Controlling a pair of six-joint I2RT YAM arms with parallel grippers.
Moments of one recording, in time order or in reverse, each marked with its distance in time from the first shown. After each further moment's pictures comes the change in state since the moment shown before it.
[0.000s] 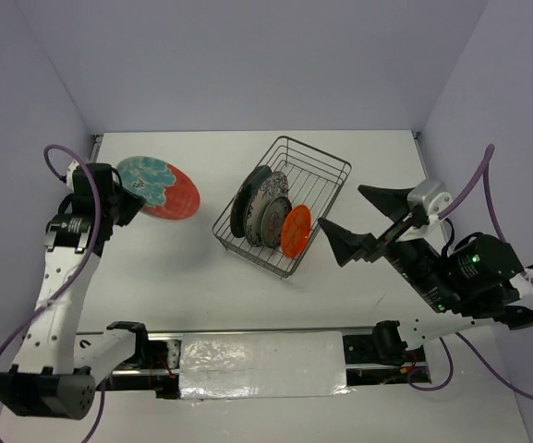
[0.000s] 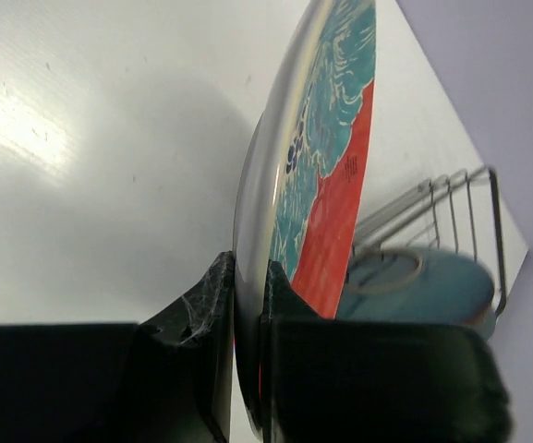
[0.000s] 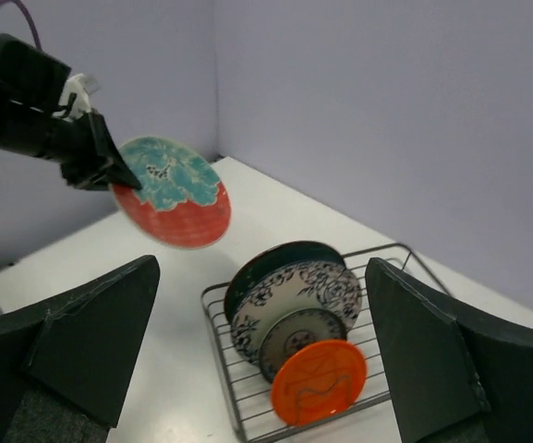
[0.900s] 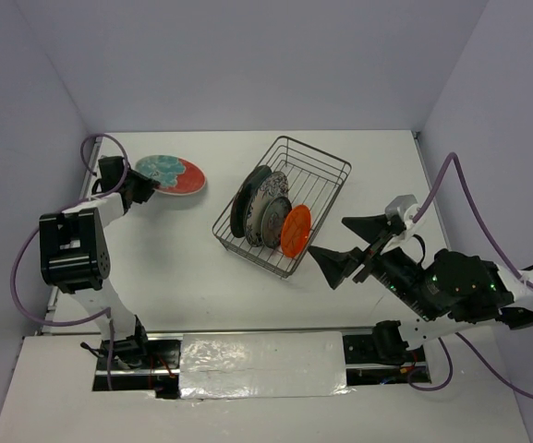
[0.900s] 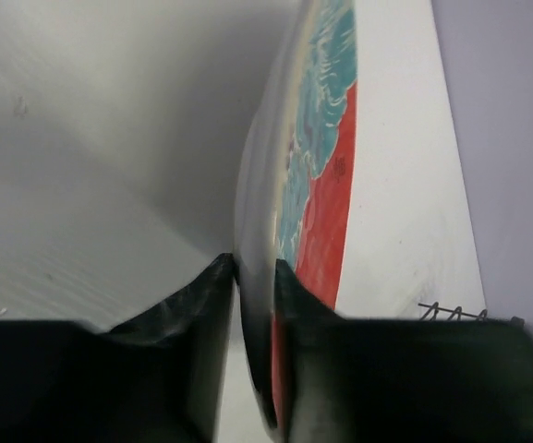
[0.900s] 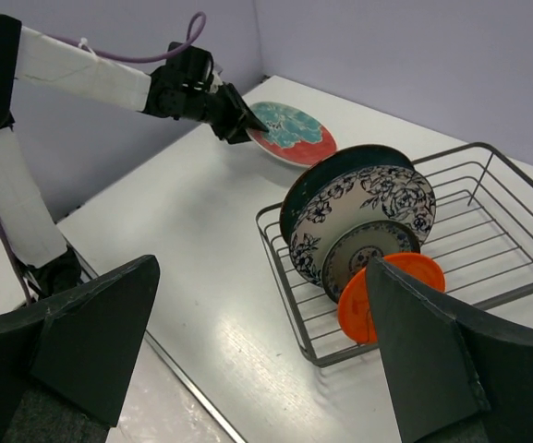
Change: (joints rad) left arm 0.281 0.816 -0.130 0.927 0.348 -0.056; right arm 0.006 -0.074 -0.090 -0.310 -0.009 0.488
